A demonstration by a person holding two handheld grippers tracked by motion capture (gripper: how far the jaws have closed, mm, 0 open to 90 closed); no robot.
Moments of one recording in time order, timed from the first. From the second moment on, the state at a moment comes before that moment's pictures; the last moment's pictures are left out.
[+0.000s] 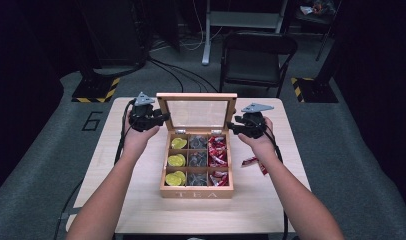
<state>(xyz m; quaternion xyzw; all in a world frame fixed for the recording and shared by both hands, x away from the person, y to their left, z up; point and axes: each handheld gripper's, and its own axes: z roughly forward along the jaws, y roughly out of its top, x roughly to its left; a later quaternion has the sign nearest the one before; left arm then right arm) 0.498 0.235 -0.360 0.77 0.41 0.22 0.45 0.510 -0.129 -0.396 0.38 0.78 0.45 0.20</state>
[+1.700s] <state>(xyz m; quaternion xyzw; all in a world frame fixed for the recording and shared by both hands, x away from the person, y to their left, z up) 0.463 0.242 -0.370 0.77 0.40 0.20 0.46 0.454 -0.123 -0.334 0.31 0.80 0.46 0.24</state>
